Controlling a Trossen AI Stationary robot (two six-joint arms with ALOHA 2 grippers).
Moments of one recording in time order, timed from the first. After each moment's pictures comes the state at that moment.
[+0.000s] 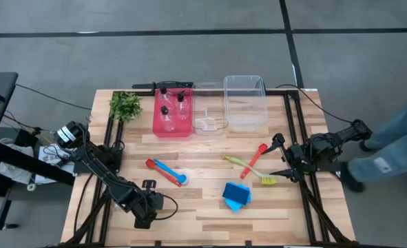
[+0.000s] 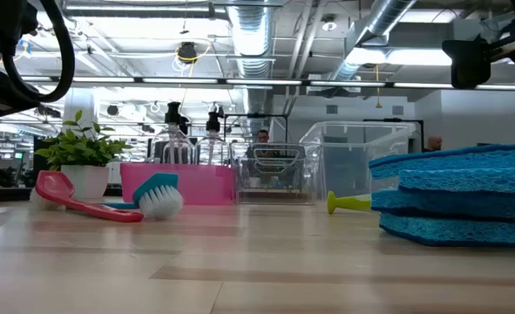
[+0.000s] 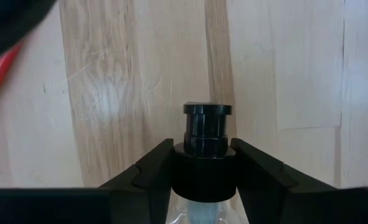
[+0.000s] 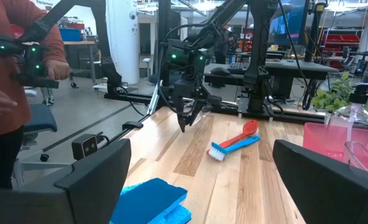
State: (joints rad) left arm -0.83 1.62 0.90 -0.58 -0.18 -0.66; right arm 0.39 0.01 0.08 -0.05 0.10 -0.05
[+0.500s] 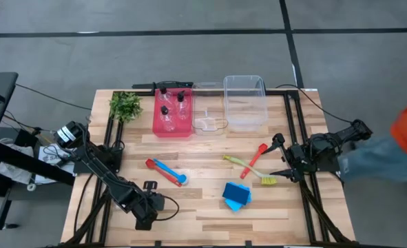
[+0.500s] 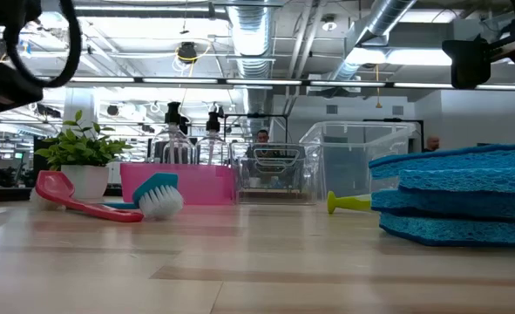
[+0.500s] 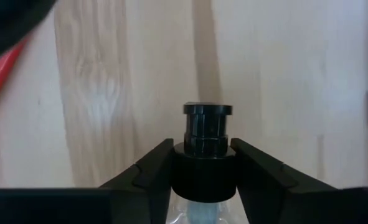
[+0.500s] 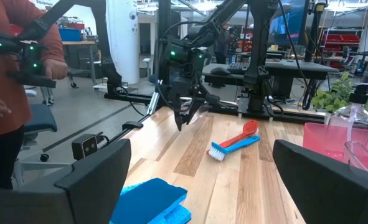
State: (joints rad) left arm -0.82 1.62 0.91 -0.56 -0.18 -0.66; right arm 0.39 0.01 0.08 -0.05 0.10 -0.05
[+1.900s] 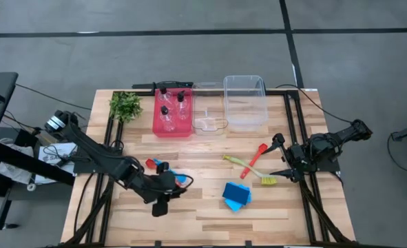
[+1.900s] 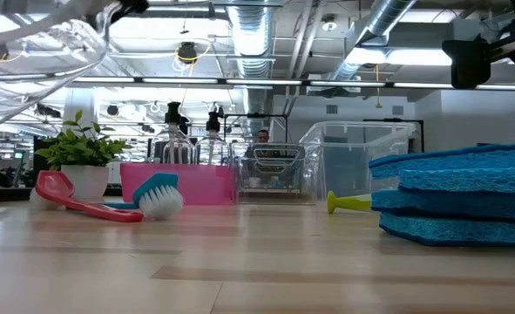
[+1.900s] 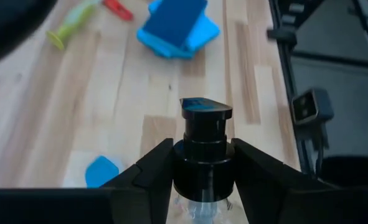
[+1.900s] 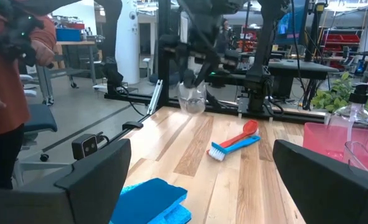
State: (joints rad) left arm -0.63 1.40 1.05 -0.45 -0.34 -0.51; right arm 0.39 0.01 0.08 -0.05 0.11 -0.05
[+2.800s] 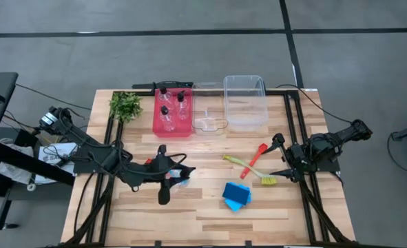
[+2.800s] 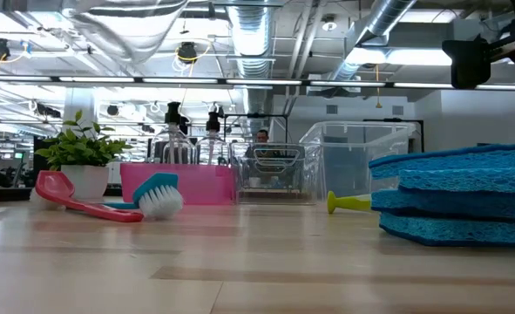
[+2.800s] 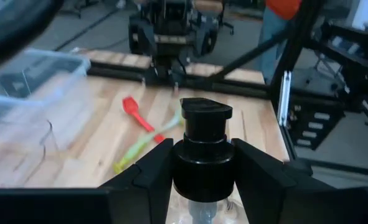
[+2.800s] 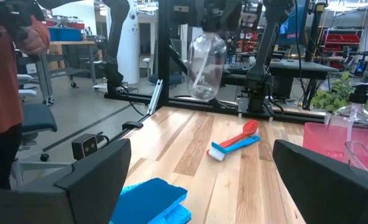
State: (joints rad) left arm -0.60 1.28 1.05 -0.13 -0.64 -0.28; right arm 0.39 0.01 0.08 -0.05 0.10 -0.05
